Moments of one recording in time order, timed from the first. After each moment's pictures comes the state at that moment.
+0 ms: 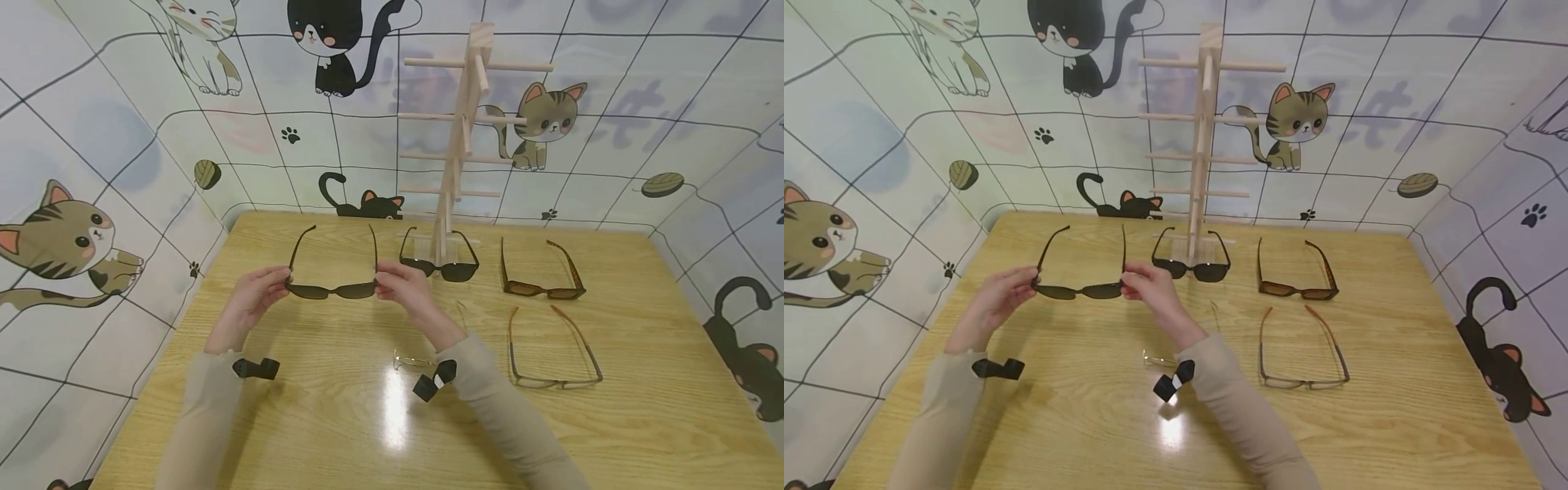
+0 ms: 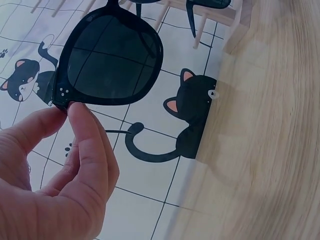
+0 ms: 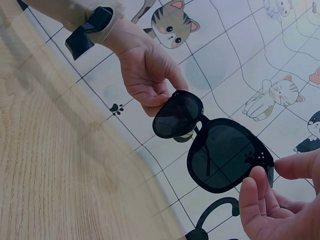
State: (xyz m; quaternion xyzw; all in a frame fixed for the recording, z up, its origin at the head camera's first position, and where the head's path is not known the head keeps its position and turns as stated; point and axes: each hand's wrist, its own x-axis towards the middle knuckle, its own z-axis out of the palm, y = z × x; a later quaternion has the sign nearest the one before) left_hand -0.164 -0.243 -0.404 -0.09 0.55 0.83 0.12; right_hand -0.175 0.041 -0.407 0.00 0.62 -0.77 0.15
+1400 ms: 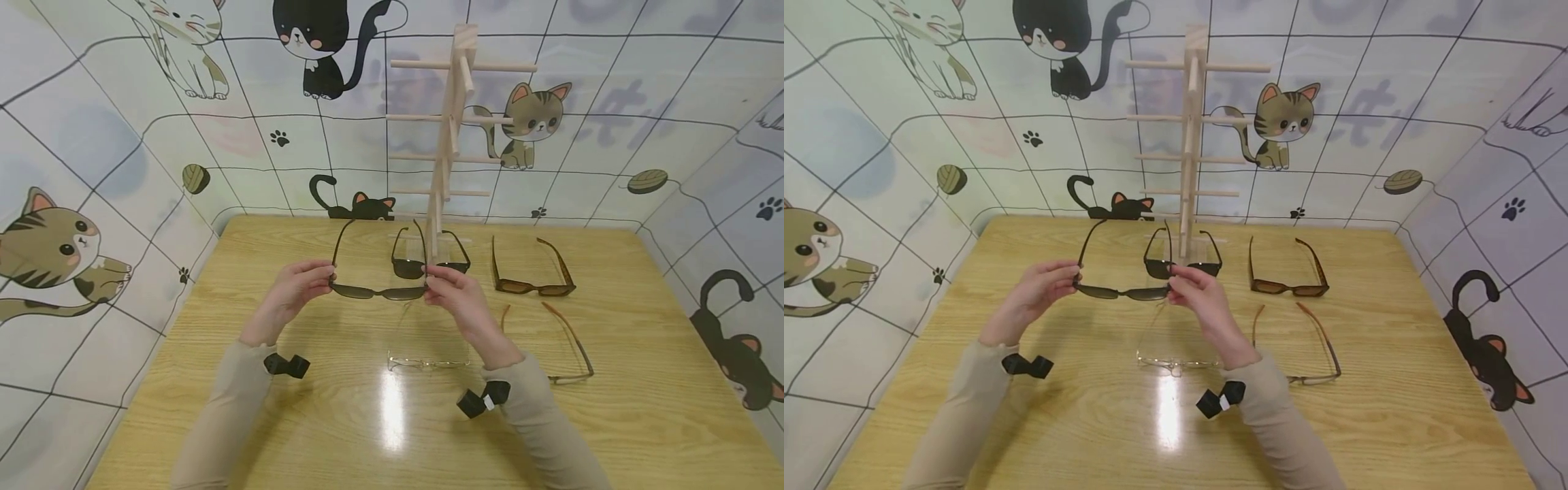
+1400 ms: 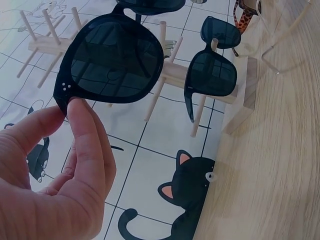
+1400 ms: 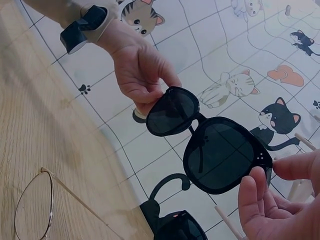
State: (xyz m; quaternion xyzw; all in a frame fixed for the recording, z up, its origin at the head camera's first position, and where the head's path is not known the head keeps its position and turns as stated) left_hand -0.176 -0.169 -0.385 -0.04 0.60 0.78 0.17; right_hand -0.144 0.124 -0.383 0.00 0.62 -0.77 0.11
